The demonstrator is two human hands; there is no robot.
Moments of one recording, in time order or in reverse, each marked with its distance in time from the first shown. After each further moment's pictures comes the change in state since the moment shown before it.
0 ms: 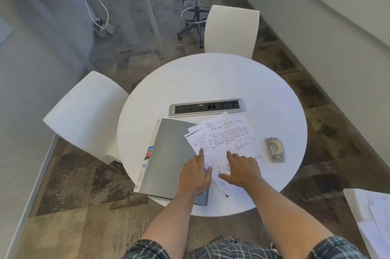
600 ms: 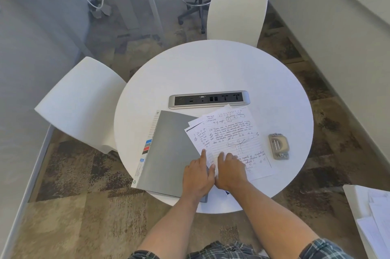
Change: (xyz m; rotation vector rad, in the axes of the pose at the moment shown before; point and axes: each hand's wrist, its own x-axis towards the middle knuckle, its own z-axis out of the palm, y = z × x) left_hand 0.002 0.001 0.030 -0.155 -0.006 -0.103; right_hand 0.011 -0.047 0.021 -0.029 -0.193 0.084
